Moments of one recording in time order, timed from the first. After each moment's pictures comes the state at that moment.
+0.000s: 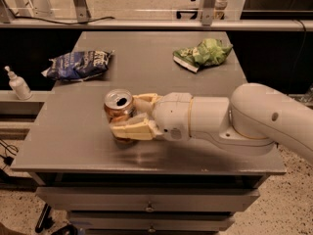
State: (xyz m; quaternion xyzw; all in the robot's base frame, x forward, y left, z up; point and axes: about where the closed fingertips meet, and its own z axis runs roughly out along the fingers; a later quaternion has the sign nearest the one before) arm 0.450 0.068 0.890 -0.48 0.61 0.36 0.51
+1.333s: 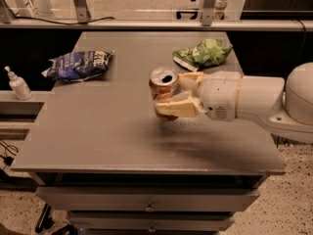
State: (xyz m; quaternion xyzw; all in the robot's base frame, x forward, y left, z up) arm 0.490 -0.031 0.919 -0.46 0.64 0.27 0.54
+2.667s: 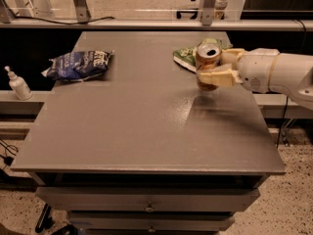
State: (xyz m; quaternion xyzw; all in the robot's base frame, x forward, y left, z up) arm 0.593 -0.148 0.920 -0.42 0.67 0.18 0.58
